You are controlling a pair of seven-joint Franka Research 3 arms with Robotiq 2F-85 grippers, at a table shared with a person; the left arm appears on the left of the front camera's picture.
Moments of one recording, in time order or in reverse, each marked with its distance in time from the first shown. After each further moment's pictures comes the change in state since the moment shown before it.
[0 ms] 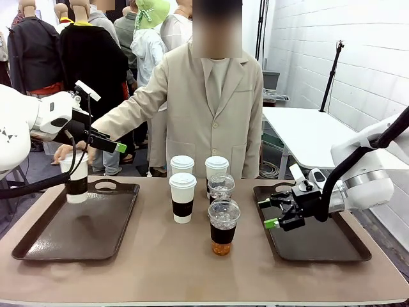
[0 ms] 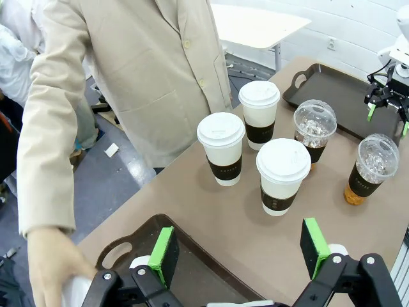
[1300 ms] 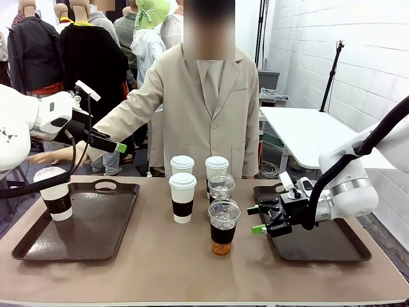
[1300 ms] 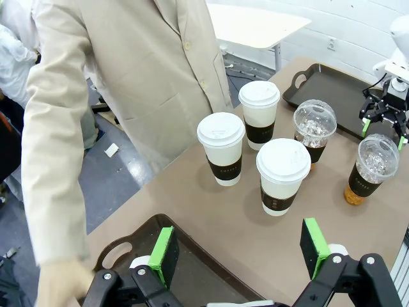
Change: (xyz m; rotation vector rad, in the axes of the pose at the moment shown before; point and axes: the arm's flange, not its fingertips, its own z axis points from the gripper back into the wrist) left arm 0.000 0.000 0.000 0.000 0.000 0.000; right arm -0.018 -0.001 -0.039 0.011 -0.066 -0.027
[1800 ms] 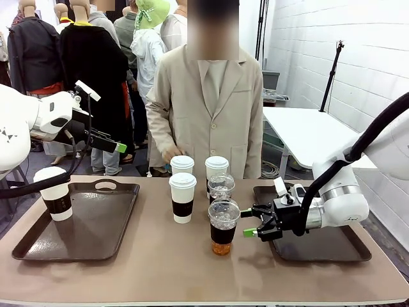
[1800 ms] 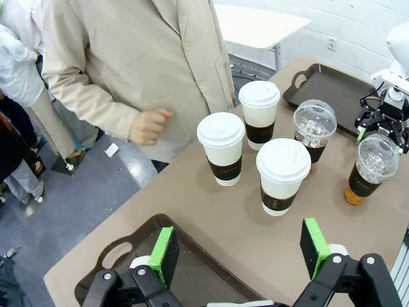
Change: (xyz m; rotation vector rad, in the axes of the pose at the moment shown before) left arm 0.000 0.000 0.000 0.000 0.000 0.000; right arm -0.015 0.000 -0.024 -0.013 -0.054 -0.003
